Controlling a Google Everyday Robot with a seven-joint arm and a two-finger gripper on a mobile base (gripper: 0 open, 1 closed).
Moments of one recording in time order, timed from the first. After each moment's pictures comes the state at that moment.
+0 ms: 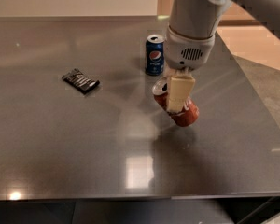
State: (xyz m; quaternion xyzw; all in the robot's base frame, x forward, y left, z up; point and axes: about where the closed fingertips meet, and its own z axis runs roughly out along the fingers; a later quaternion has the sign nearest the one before) arm 0.472 -0.080 0.918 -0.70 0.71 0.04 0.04
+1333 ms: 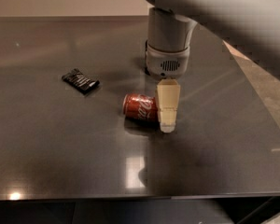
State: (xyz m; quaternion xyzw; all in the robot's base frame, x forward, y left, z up) arm 0.481 -0.057 0.882 -0.72 0.69 0.03 -0.01
